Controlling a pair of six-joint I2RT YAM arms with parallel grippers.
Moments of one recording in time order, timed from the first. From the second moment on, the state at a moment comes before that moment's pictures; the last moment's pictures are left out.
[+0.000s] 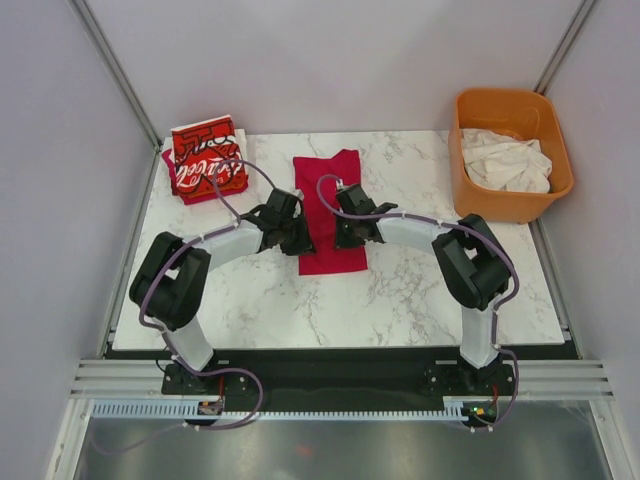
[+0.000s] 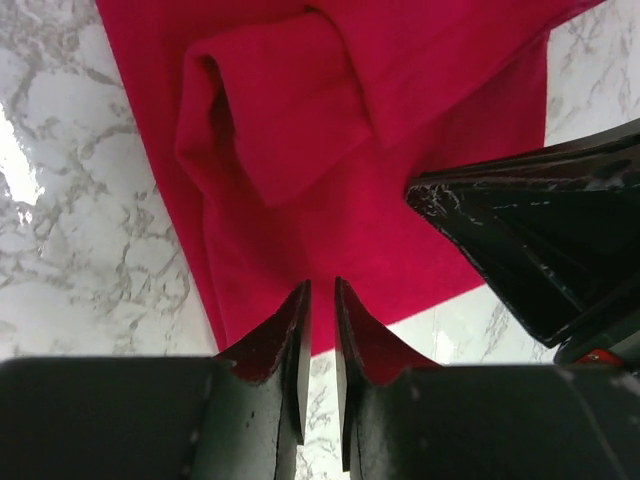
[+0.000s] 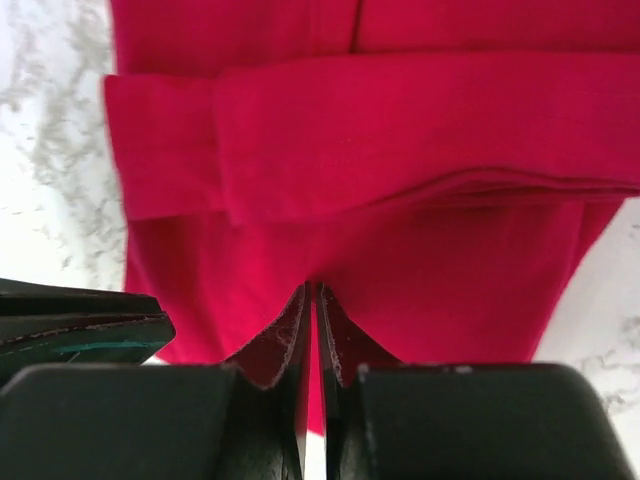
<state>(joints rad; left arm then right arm) -0.51 1.71 1.03 -0.24 0.19 -0.59 0.64 1.94 1.28 -0.28 -0.05 0.55</state>
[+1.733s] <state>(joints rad) -0.54 1.50 0.78 -0.24 0.13 -0.59 0.48 1.60 0.94 -0.35 -0.18 0.43</state>
